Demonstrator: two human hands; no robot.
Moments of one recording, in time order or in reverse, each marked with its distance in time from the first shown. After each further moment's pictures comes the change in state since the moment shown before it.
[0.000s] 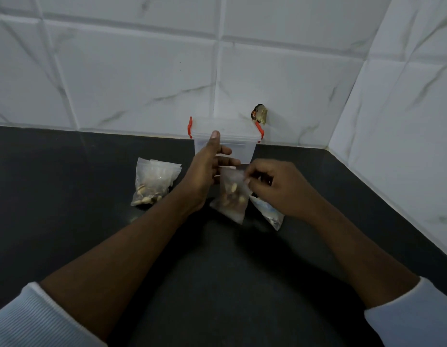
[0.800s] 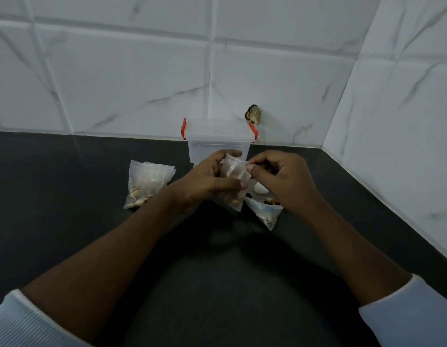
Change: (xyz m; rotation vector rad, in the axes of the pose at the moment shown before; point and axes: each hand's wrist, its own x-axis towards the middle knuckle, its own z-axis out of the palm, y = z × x) left_hand -0.003 -0.003 -0.006 0.152 -0.419 0.001; right_hand -0.001 0.009 -0.005 0.181 0.276 0.110
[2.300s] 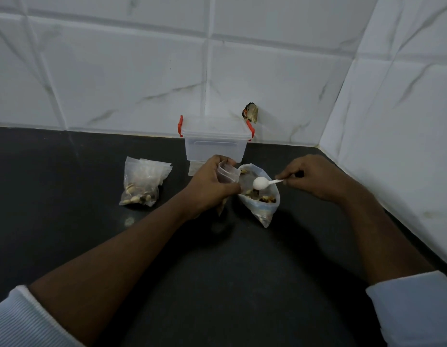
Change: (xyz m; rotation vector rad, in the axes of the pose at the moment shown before) left_hand 0.005 -0.016 0.020 0.239 0.213 -0.006; right_hand 0.017 0.056 -0.072 -0.513 -0.465 0.096
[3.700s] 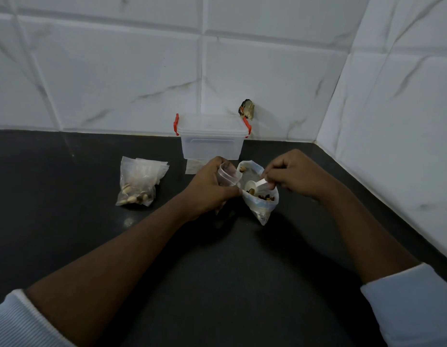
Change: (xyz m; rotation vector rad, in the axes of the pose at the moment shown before) left_hand -0.003 -0.001 0.003 0.049 -0.053 0.009; right_hand 0.000 -0.042 0.014 0.461 0.007 0.165
